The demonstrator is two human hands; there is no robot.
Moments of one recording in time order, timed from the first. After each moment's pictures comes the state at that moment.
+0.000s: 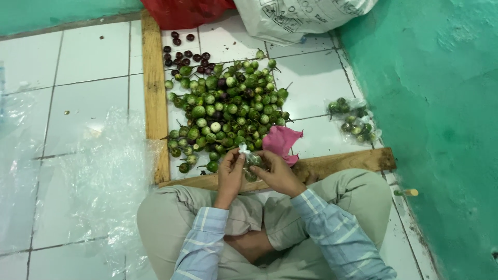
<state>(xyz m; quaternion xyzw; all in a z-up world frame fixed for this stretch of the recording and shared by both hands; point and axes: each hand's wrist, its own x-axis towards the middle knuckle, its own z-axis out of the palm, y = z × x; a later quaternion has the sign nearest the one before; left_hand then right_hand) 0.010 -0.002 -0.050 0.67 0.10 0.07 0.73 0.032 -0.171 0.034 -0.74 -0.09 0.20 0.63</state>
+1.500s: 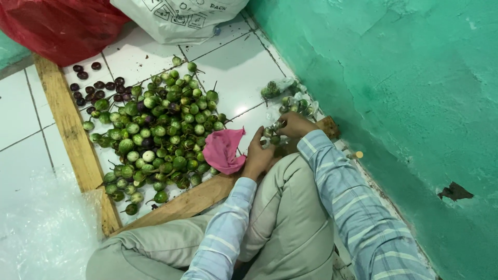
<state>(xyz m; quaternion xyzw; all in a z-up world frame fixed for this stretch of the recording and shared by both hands) 0.091 -0.242 -0.077 0.77 0.03 -0.23 0.60 0.144 -0.425 -0.037 -0.91 0.05 0.27 0.31</state>
